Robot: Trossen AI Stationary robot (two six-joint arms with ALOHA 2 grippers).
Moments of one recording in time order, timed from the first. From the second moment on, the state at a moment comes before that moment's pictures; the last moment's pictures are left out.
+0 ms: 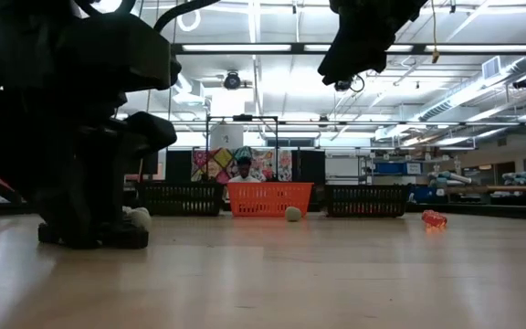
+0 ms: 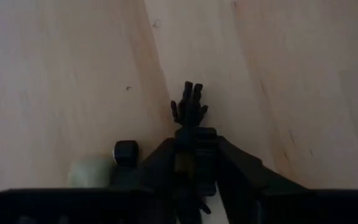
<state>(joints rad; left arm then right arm) -0.52 1.79 0.97 -0.35 -0.13 -0.22 0.08 1.34 1.06 -0.47 0.32 0.32</state>
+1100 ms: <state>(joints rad) -0.27 1.80 1.19 -0.58 -0.36 -0.08 0.08 1.34 1.06 -0.48 0.38 0.31</state>
